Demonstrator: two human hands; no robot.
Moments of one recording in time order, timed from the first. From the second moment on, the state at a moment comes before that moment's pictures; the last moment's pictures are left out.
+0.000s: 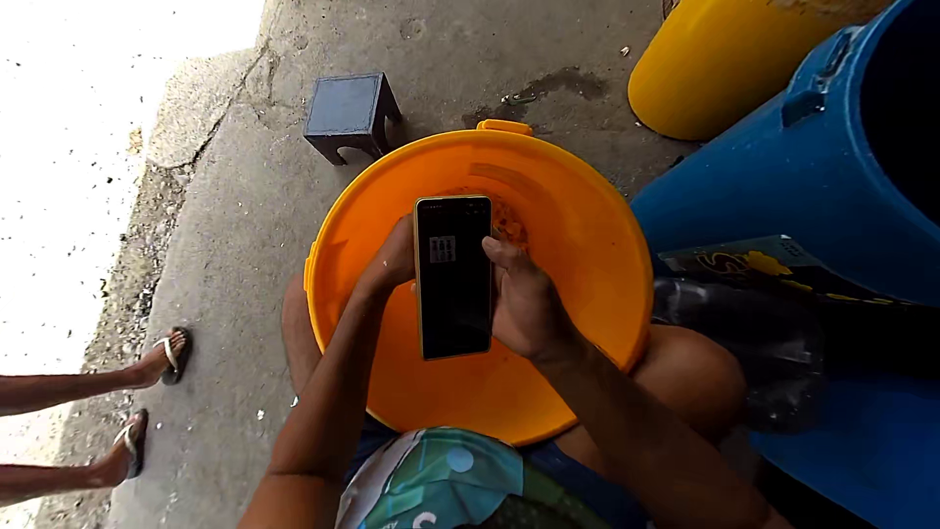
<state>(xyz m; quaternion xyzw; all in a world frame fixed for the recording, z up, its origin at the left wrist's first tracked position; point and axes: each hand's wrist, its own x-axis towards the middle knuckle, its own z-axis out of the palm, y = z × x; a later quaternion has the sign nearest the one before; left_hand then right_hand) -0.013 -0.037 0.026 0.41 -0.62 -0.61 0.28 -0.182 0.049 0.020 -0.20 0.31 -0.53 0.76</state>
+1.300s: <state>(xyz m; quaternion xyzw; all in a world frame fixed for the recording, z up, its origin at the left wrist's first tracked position) -0.066 -0.131 0.023 0.19 -0.50 -0.73 0.42 -0.218 0.019 0.006 -0.22 0.13 -0.55 0.80</state>
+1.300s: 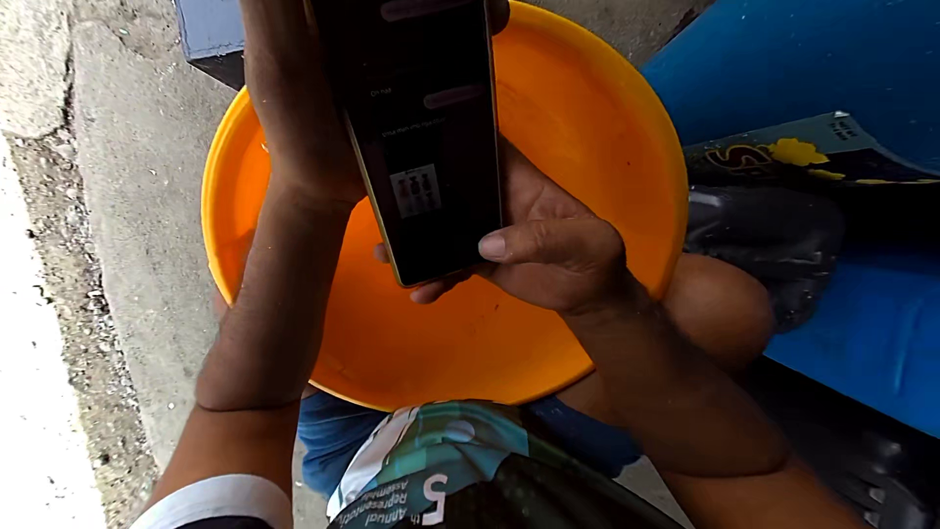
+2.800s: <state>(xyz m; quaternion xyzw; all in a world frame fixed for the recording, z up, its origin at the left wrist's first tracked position) -0.078 -0.128 0.020 0.21 -0.50 -0.73 0.41 -0.216 0.027 0.001 -0.25 0.20 -0.57 0.76</state>
